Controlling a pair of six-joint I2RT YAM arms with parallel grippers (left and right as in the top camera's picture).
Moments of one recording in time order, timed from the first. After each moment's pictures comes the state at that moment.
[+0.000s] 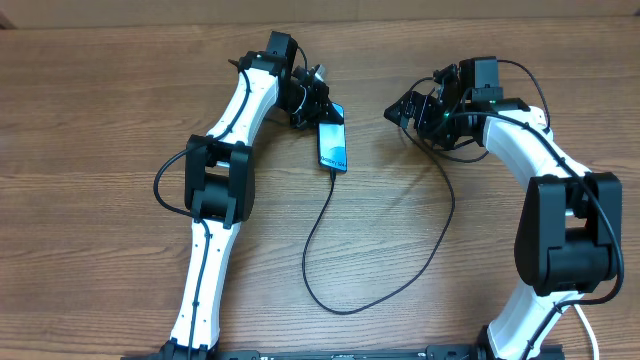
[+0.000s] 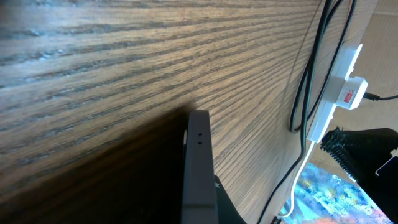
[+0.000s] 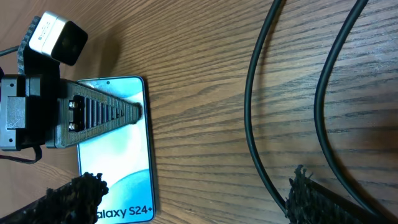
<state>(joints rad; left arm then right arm) -0.26 2.74 2.41 -1.04 0.84 -0.36 0.05 1.97 1.35 -0.44 -0.54 0.39</state>
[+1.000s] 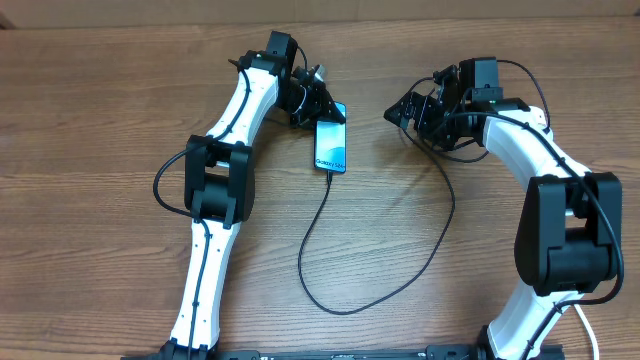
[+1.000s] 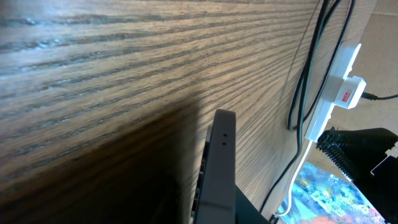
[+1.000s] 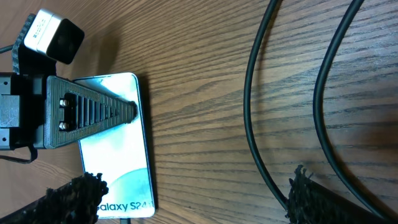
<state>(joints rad) -0.26 2.74 2.41 -1.05 0.84 -0.37 0.05 1.97 1.35 -0.45 -0.54 0.39</state>
